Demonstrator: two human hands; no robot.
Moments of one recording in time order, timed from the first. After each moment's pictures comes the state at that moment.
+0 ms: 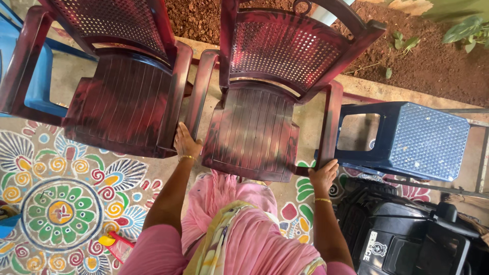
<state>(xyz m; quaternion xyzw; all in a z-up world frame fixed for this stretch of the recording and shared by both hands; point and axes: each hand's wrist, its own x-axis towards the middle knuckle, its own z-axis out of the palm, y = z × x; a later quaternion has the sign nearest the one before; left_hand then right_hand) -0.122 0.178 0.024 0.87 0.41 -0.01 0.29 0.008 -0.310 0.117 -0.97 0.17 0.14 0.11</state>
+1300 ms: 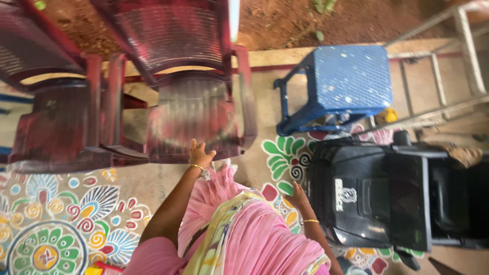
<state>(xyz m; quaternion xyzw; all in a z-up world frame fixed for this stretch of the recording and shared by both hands) -0.125 -0.158 0.071 0.89 0.25 -0.19 0.34 -0.203 -0.598 0.103 -0.92 0.05 0.30 0.24</state>
